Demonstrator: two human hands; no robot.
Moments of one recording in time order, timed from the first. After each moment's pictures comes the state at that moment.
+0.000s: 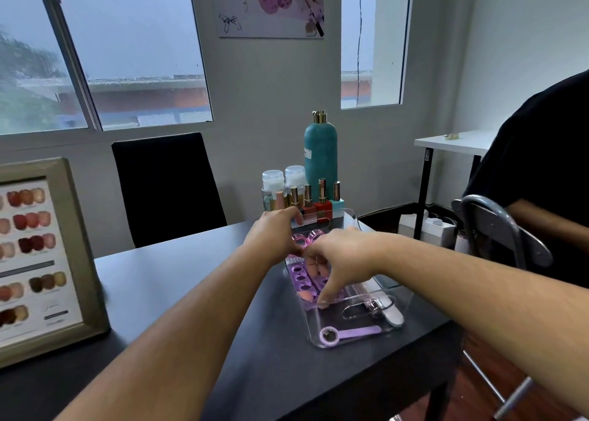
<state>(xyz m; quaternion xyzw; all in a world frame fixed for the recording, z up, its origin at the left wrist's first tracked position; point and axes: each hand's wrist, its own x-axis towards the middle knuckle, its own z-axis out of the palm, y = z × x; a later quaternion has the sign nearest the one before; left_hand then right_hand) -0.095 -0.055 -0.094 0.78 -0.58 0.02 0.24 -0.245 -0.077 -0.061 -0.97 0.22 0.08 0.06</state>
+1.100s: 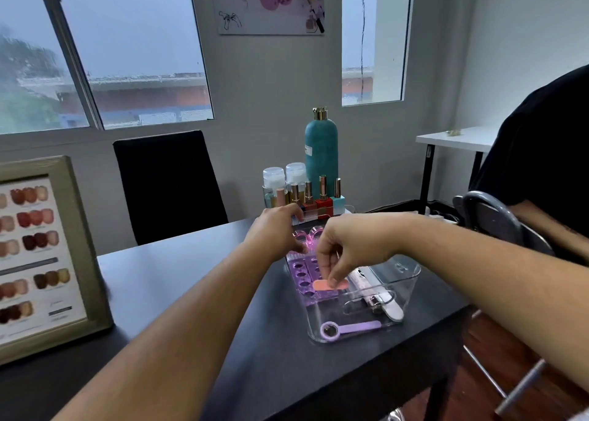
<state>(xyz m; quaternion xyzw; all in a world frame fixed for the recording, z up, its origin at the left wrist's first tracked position) -0.093 -0.054 -0.094 0.78 -0.57 0.02 0.23 -0.260 -0.081 -0.040 -0.96 0.16 0.09 0.19</state>
